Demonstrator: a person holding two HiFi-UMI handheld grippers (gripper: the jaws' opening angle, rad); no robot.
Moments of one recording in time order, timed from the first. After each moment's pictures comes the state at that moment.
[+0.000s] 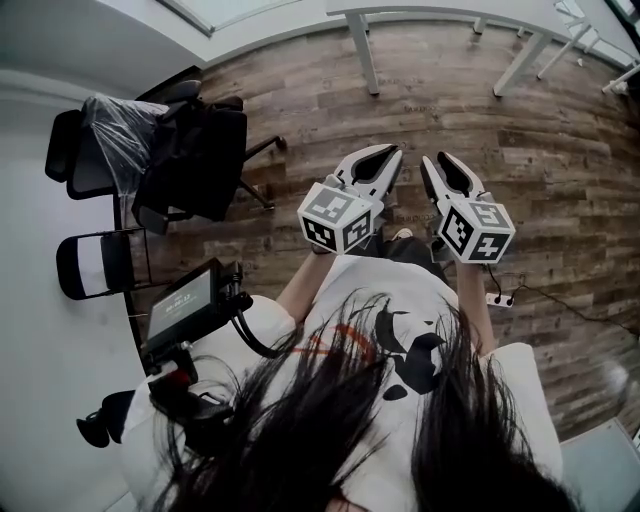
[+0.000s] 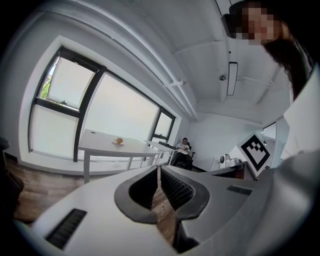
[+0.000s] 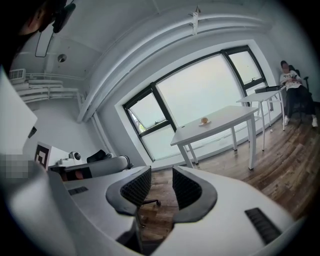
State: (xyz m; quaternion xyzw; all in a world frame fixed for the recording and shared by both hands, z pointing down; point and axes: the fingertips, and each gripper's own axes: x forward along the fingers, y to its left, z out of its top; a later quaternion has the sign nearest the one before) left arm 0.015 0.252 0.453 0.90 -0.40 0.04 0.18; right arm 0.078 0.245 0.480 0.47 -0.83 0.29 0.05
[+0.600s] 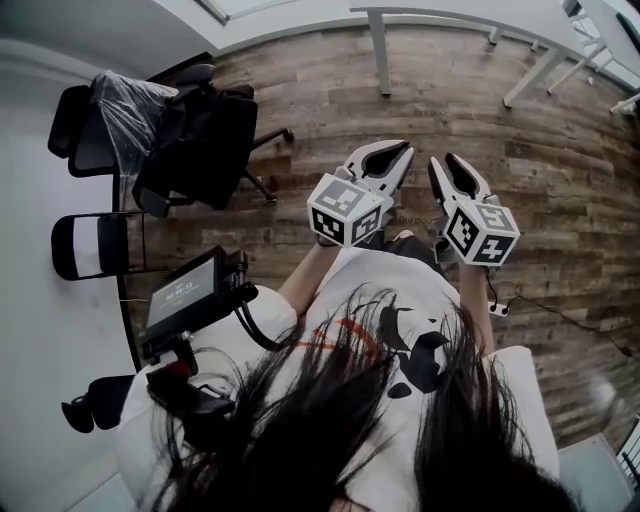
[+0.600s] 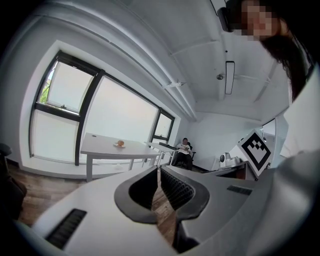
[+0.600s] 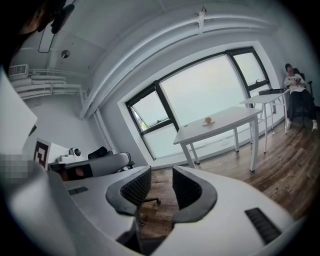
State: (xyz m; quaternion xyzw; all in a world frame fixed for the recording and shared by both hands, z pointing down) left arm 0.020 0.233 0.444 0.90 -0.40 0.05 0.17; right arm 0.079 0.227 0.476 0.46 -0.84 0.29 0.06
